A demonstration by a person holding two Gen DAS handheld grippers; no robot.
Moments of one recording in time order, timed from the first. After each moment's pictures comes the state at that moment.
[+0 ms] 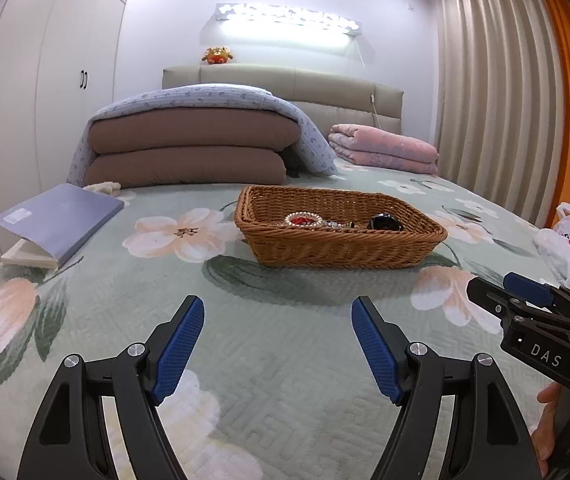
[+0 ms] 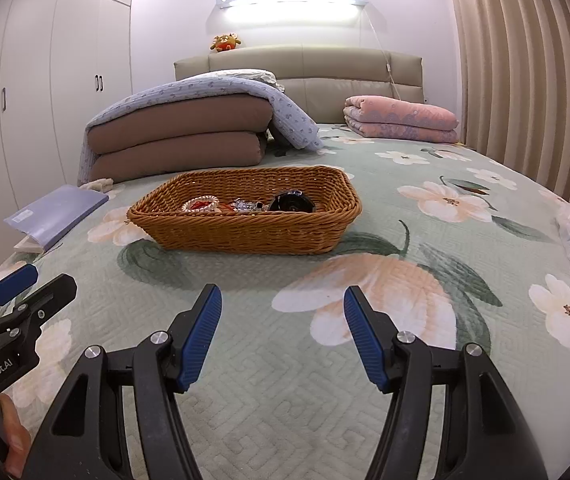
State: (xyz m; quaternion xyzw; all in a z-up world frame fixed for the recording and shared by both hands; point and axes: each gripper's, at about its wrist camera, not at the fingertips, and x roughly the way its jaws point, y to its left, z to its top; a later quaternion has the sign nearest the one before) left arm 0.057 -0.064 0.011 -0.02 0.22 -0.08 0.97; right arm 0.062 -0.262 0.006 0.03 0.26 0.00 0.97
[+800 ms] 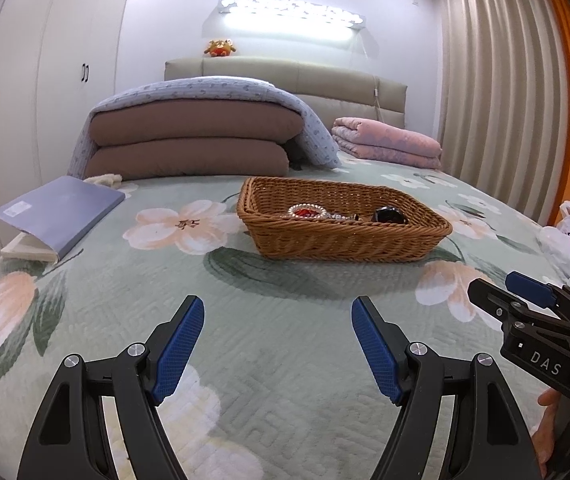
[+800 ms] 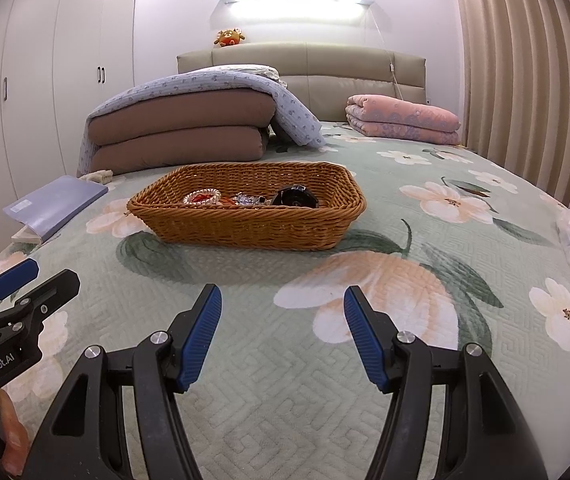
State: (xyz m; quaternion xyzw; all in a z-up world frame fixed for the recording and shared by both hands) left arm 0.062 -0.063 0.007 -0.02 0.24 -0.08 0.97; right arm 0.066 -0.256 0.002 0.02 0.26 0.00 0.96
